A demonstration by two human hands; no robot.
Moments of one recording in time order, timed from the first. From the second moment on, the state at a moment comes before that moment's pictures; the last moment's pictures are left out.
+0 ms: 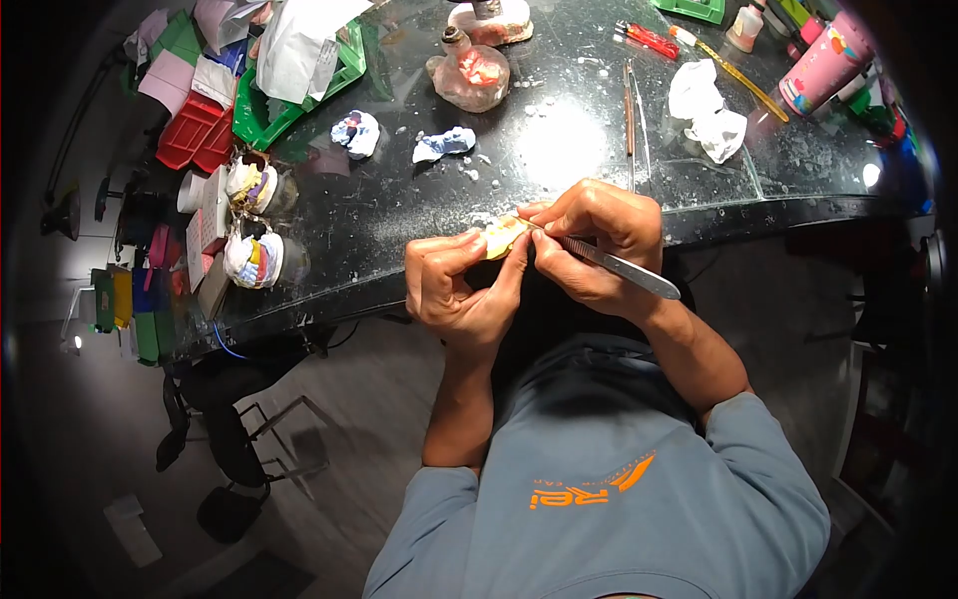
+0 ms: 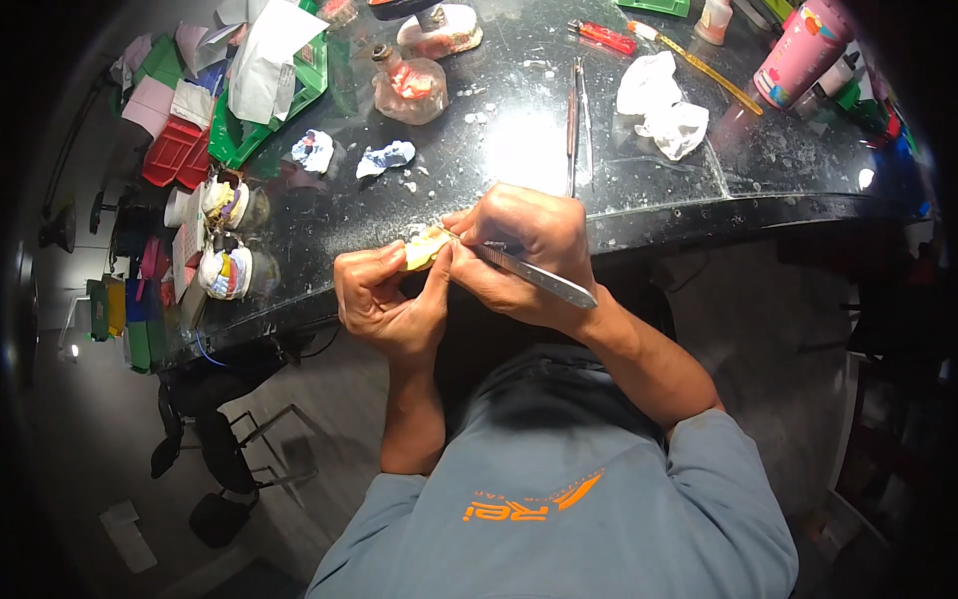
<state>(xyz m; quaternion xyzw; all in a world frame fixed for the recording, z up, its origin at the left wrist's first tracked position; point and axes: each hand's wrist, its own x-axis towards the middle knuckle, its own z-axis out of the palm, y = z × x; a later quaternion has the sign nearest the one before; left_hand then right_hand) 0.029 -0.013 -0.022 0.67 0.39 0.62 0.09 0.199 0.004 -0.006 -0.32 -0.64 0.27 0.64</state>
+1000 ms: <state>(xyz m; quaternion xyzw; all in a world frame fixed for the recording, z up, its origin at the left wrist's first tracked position) 0.031 -0.014 -0.024 0.67 0.40 0.62 0.09 0.201 0.006 -0.006 -0.33 -0.68 0.23 0.61</state>
